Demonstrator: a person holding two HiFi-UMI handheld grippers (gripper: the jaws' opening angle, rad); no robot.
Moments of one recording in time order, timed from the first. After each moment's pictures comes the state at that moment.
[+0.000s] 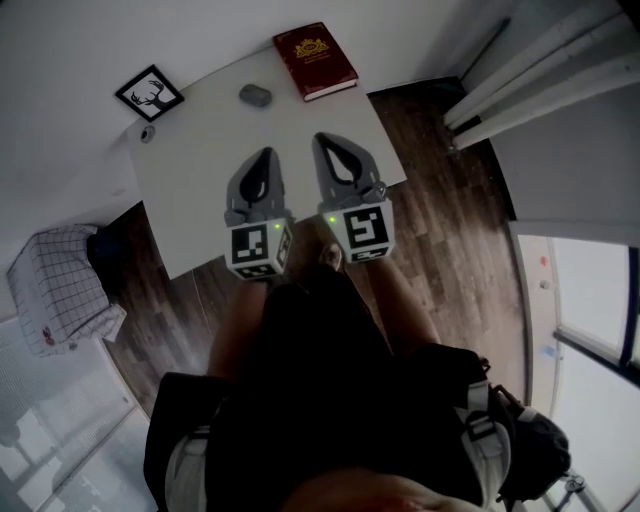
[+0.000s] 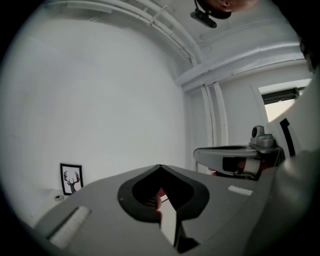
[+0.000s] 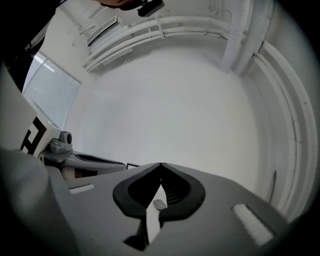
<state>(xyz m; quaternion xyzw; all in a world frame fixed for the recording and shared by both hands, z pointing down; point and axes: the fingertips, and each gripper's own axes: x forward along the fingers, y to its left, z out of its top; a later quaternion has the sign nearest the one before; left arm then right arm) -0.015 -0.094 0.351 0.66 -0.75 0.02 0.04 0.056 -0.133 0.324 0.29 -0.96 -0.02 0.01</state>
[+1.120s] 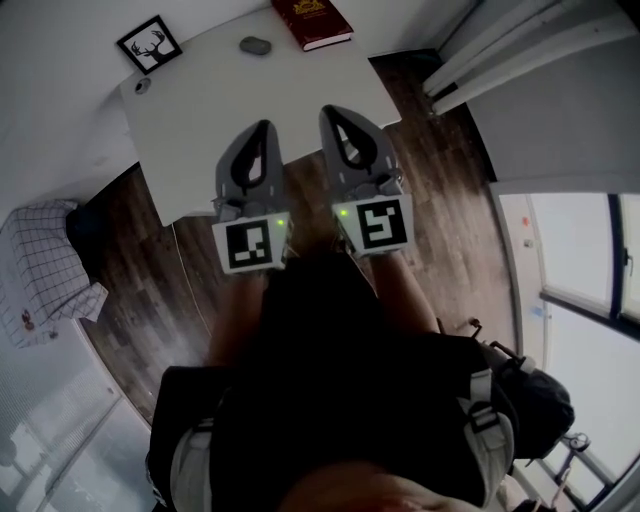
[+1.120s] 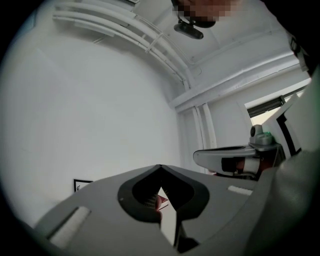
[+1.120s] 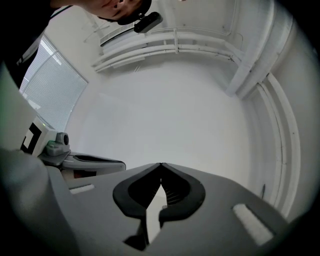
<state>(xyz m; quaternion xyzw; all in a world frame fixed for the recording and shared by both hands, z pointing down) 0.009 0.074 0.271 0.67 -0.74 -0.03 -0.03 0.076 0.039 0.252 0.31 -0.95 -0.08 -0.02</state>
